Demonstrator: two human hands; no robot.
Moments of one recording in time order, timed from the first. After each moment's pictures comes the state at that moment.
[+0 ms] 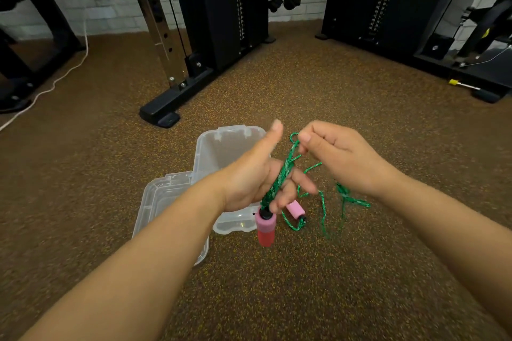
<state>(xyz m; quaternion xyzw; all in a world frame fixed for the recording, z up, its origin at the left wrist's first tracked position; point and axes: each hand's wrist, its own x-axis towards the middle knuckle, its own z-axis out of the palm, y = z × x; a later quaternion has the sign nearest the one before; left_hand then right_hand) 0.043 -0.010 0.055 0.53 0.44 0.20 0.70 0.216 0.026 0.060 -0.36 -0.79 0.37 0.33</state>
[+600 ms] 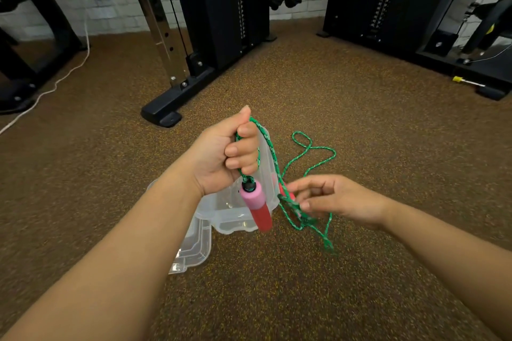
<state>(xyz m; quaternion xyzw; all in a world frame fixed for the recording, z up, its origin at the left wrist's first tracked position) 0.005 0.001 0.070 0.34 0.37 0.44 0.74 0.233 0.028 -0.018 -0.33 -0.64 0.67 0.16</state>
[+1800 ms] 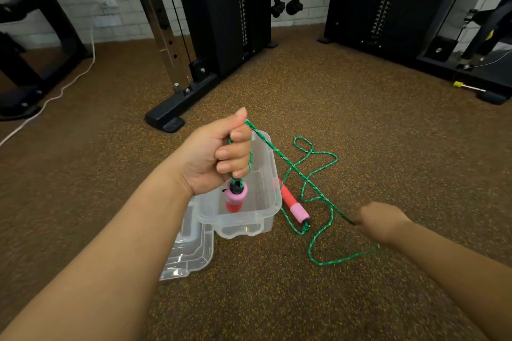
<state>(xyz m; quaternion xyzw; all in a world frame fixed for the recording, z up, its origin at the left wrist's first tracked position) -0.010 -0.003 0.083 0.39 0.38 0.42 0.73 0.299 0.050 -0.089 -0.54 -0.80 0.08 -0.25</state>
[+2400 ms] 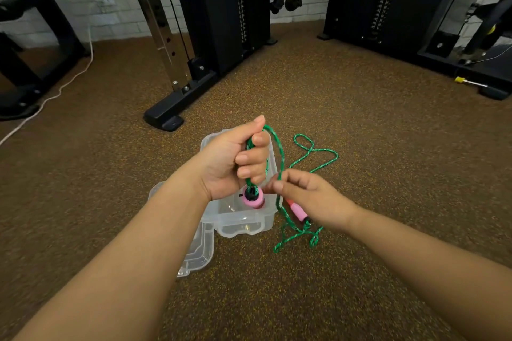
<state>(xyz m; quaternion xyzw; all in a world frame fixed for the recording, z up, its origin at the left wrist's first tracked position) 0.014 -0.002 0.075 0.36 0.39 0.40 0.75 0.182 0.011 -0.011 -0.33 -0.64 0.63 0.30</state>
